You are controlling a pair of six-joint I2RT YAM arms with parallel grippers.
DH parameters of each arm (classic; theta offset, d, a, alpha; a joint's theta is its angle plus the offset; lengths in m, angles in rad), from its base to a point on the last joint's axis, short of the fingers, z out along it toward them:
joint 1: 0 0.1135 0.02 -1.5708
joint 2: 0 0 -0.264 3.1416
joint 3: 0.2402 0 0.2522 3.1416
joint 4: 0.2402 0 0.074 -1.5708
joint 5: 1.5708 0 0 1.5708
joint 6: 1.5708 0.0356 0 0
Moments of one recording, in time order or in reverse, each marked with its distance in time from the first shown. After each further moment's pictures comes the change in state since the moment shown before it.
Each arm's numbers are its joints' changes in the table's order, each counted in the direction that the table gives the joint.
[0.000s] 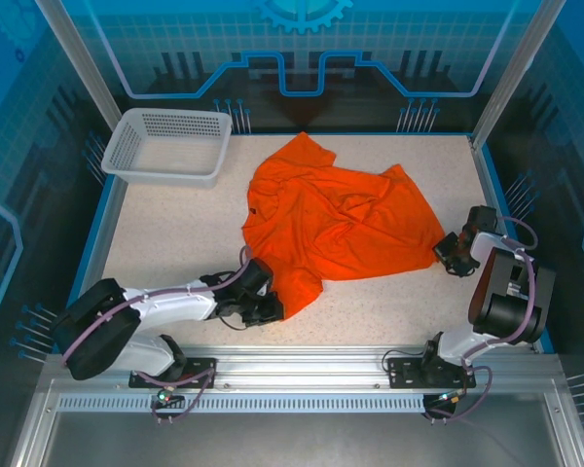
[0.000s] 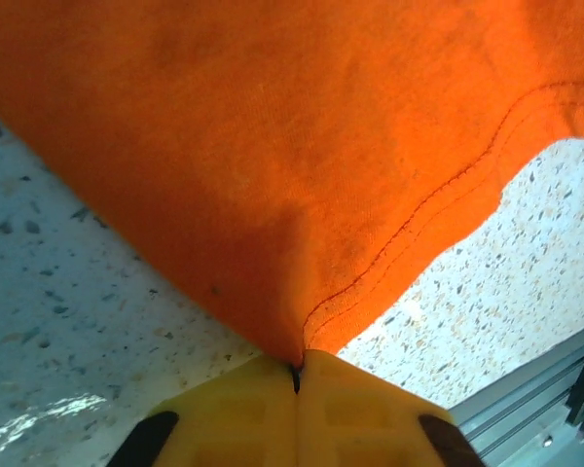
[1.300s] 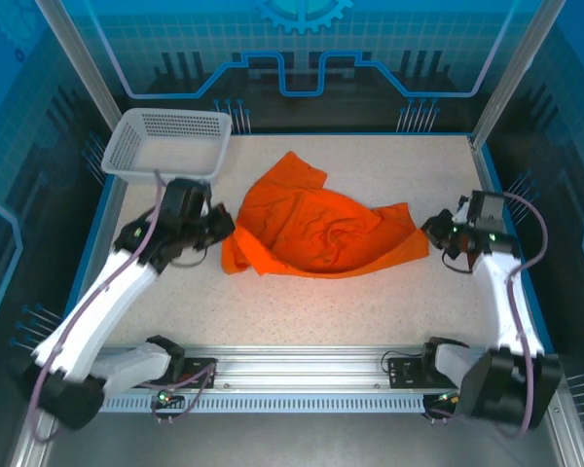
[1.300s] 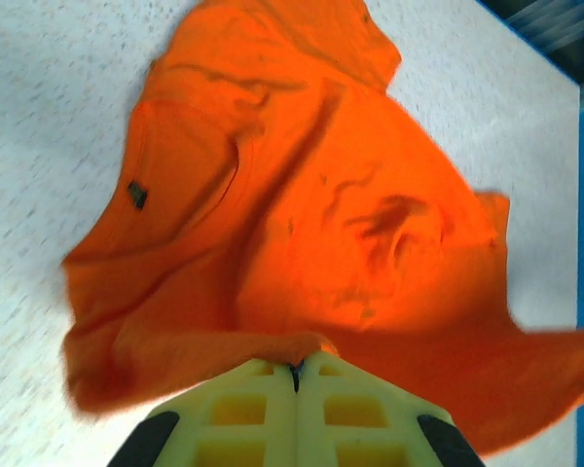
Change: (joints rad) left arm 0.453 -0.201 0.655 0.577 -0.217 0.219; right arm 0.162 -0.419 0.146 0.233 -0.229 0.090
